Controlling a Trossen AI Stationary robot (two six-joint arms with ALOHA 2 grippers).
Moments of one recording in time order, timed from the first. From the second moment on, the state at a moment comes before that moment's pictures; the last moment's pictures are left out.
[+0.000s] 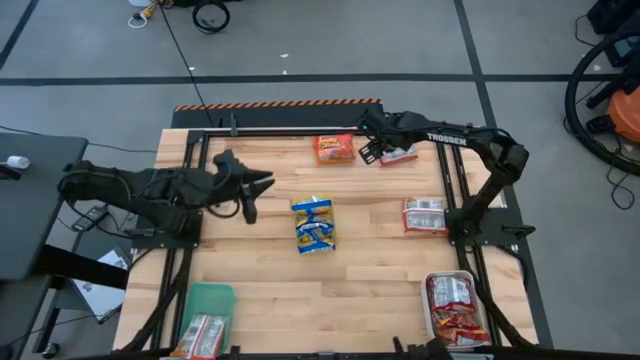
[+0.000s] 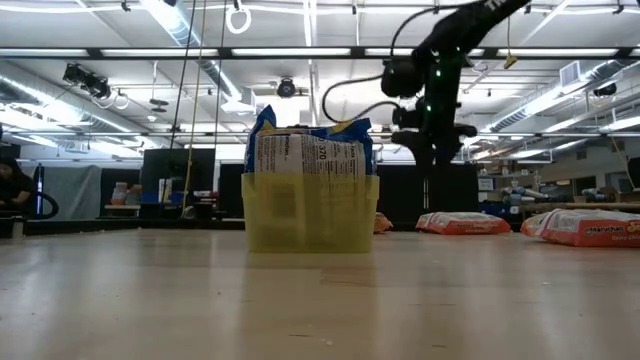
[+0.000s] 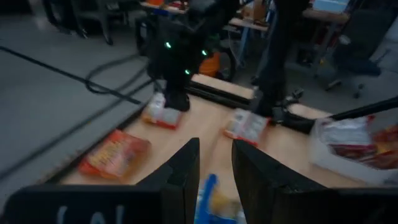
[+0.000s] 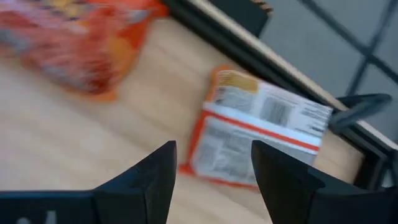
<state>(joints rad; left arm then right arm) -0.21 0.96 1.02 -0.34 -0.61 -0.30 -0.57 1.65 1.26 -0.86 0.36 0.37</state>
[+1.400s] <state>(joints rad) -0.10 0.98 1.02 -0.29 -0.14 0.18 -0.37 1.56 1.63 -1.14 -0.26 0.65</state>
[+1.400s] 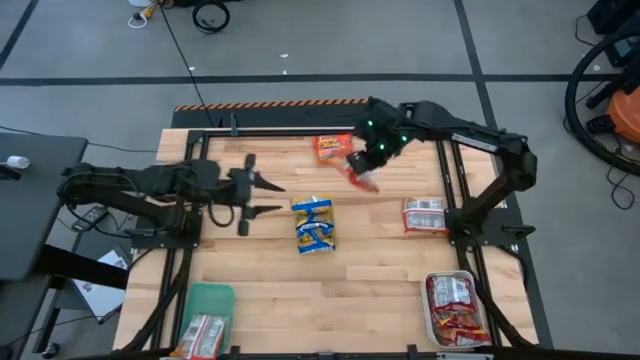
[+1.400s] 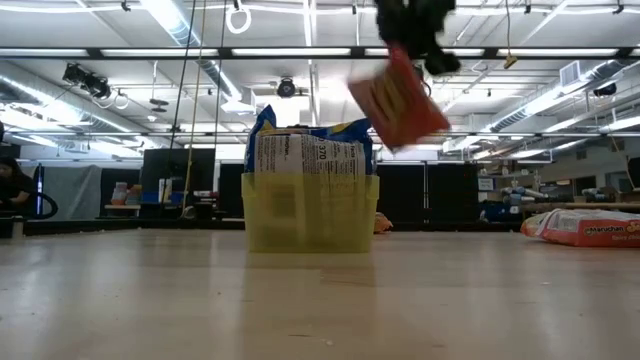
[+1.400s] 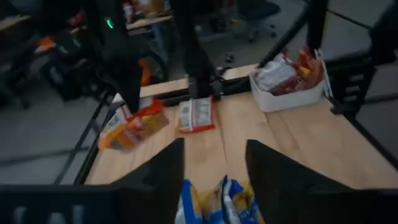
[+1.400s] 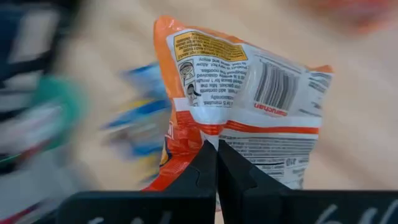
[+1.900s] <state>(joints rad) -0.16 1.33 1.02 0.16 0.07 0.32 0.09 1.58 1.76 -1.01 -0.28 1.05</state>
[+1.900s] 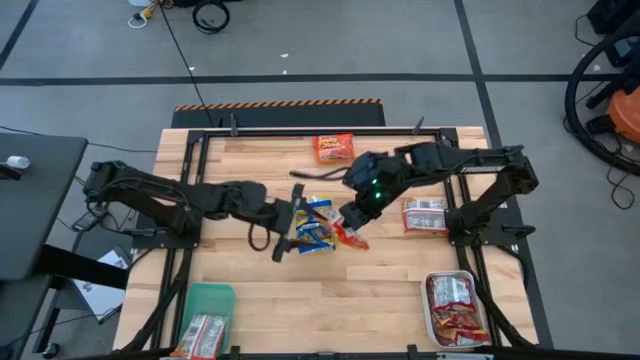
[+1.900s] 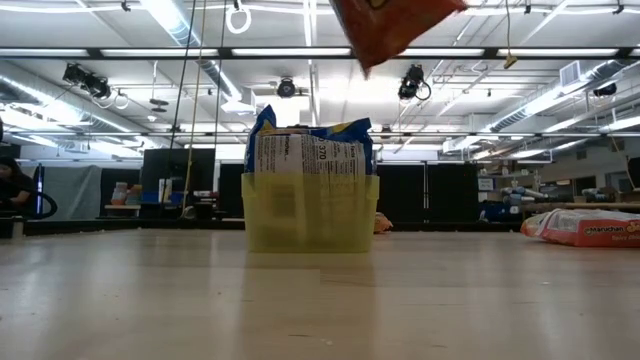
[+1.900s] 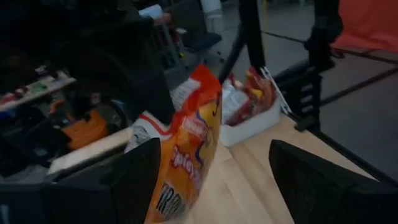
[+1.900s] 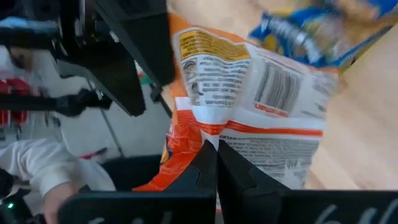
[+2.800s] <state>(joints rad) -0.29 1.47 1.07 0.11 -0.13 0.27 0.15 1.68 1.76 -0.79 -0.32 0.94</state>
